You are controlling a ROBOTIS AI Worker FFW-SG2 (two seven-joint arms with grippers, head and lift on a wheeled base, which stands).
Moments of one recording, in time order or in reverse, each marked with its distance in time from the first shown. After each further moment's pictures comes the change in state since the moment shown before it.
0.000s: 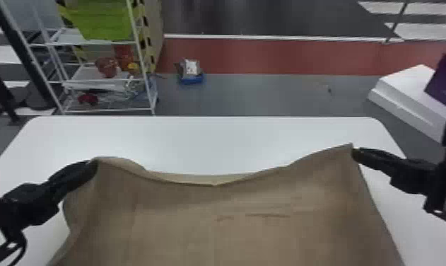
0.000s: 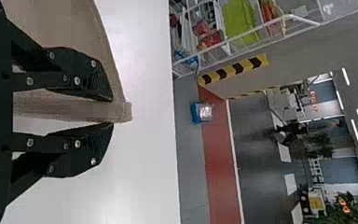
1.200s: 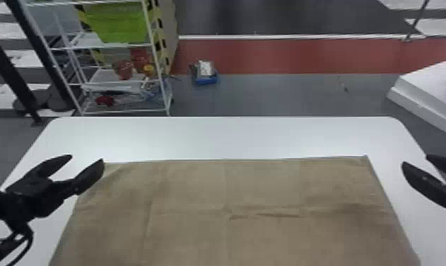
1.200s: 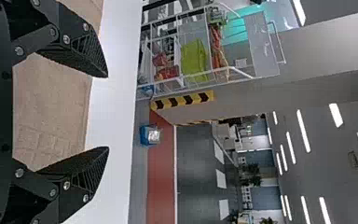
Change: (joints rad) left arm 0.036 0.036 0.020 -0.061 0.072 -0.040 0.072; right arm 0.362 0.057 -0.172 -0.342 -0.222 -0.252 0.135
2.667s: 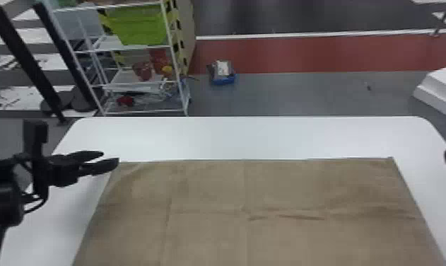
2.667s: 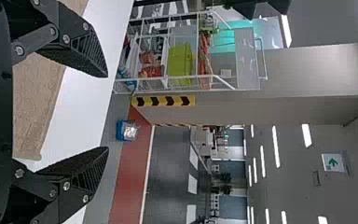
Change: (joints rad) left arm -0.376 0.382 -0.210 0.677 -0.141 -0.054 -0.153; right arm -0.042 0.001 -0.038 0.043 0.038 -0.150 0.092
